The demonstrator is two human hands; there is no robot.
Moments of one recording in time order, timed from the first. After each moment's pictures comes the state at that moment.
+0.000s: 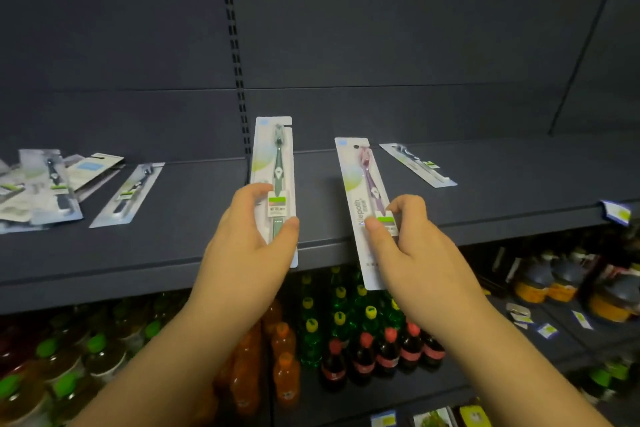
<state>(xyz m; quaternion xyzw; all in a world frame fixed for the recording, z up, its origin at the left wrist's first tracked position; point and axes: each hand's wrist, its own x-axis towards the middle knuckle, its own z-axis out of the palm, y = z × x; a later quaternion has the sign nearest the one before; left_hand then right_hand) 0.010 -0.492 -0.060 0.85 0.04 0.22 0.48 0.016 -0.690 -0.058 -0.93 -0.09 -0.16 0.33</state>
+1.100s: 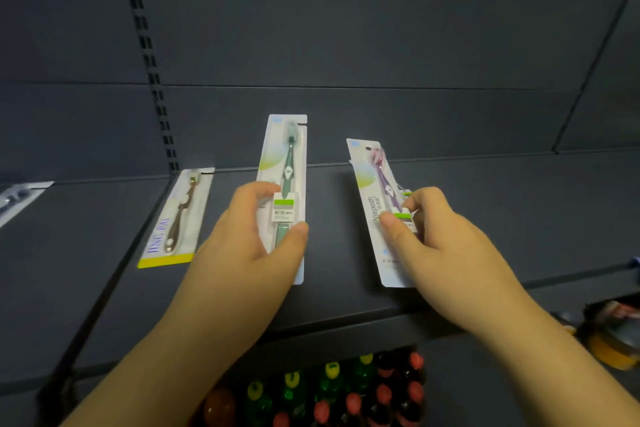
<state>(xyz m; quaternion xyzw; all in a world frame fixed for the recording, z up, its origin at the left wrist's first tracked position) 0.138 -0.574 -0.058 0.85 0.02 0.19 0.49 0.159 -0.785 -0.046 -0.94 -0.06 -0.16 0.28</state>
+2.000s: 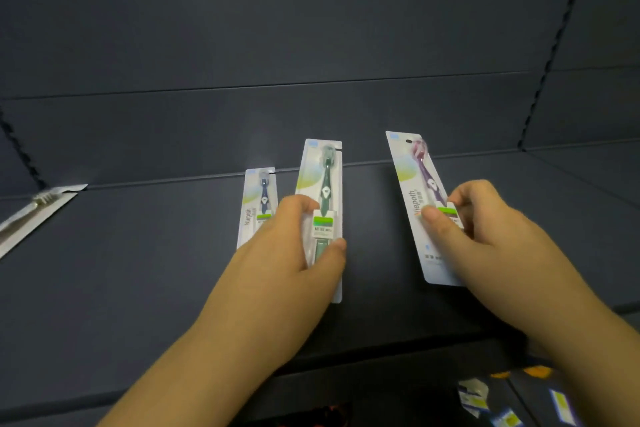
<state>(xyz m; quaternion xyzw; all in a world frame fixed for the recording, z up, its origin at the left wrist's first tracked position) 0.219 -0.828 -0.047 0.94 0.02 0.13 0.32 0.258 -1.039 -0.044 -0.94 -0.05 -0.14 0.31</state>
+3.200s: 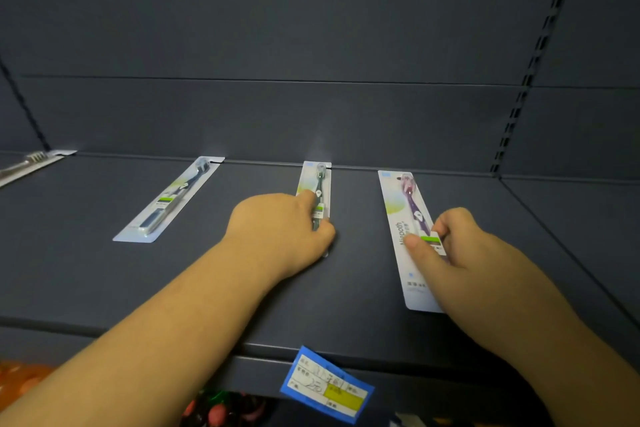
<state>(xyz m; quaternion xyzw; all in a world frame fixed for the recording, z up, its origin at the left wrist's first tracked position) 0.340 -0.974 -0.062 0.98 0.10 0.15 -0.06 0.325 -1.195 -0.032 -0.97 -0.12 0.01 0.20</state>
